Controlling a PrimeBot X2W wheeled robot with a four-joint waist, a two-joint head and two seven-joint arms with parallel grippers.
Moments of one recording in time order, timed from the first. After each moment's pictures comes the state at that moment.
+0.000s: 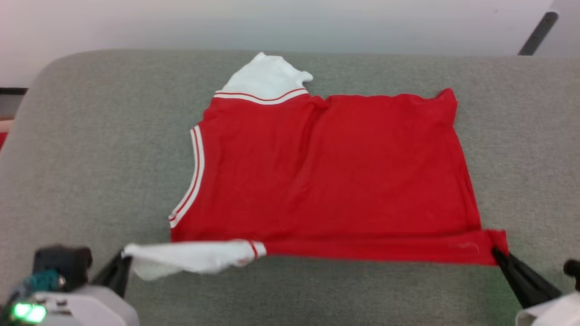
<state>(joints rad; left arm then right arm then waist) -0.31 1.21 -0.92 -0.57 -1.19 0.85 -0.04 0.04 -0.58 0.26 0.03 0.67 0.13 -0.05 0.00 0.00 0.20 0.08</state>
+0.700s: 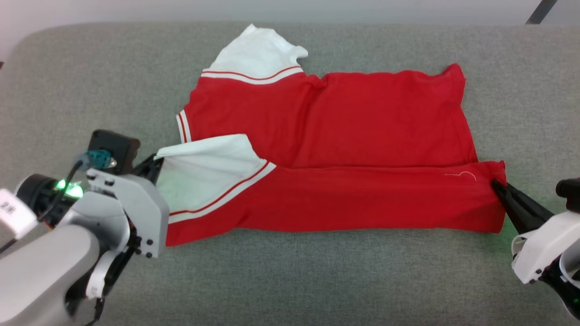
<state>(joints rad) -0.79 0.96 -1.02 -0.13 -0.97 0.48 0.24 -0.27 -0.54 0.26 0.13 0.61 0.13 0.14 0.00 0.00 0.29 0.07</state>
